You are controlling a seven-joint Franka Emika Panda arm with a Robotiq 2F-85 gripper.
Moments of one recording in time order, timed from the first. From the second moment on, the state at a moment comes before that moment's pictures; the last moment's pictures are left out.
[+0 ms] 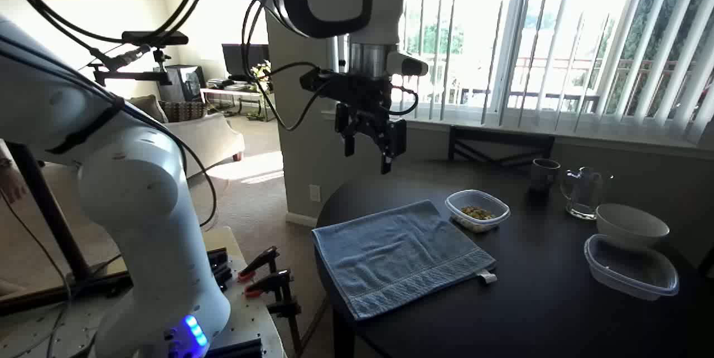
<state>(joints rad) -0.03 -0.62 -0.26 -2.61 -0.09 1.99 -0.41</state>
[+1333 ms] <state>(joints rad) -0.03 -0.15 -0.30 -2.17 -0.04 2.20 -0.28</state>
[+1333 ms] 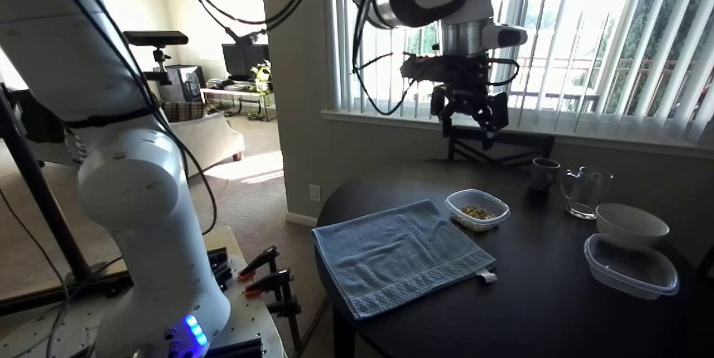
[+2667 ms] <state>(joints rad) -0.03 0.85 -0.11 -1.45 0.19 2.49 0.46</state>
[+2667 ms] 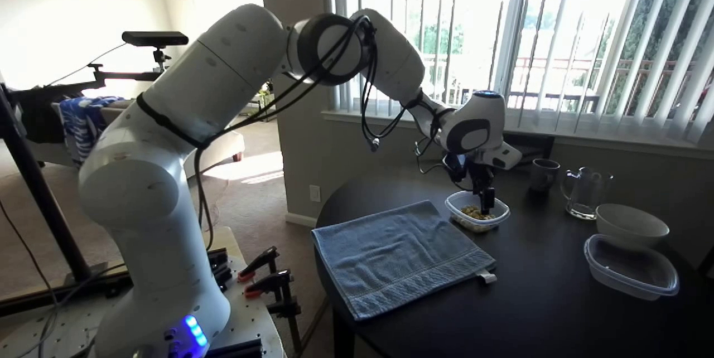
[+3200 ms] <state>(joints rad) 0.04 0.93 -0.12 -1.39 0.19 2.37 0.59</state>
